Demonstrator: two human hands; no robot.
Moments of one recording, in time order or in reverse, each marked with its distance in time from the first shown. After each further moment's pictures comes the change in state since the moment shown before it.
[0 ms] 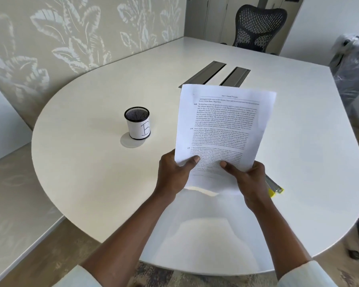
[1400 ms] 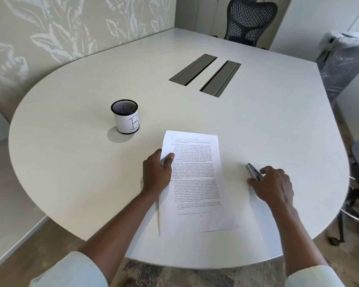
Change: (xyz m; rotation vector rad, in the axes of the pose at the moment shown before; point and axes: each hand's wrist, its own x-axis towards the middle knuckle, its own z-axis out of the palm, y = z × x) left_hand 0.009 -0.028 -0.004 0.453 0.146 0.029; right_hand 0.003 0.004 -0.081 -1.230 0.184 0.379
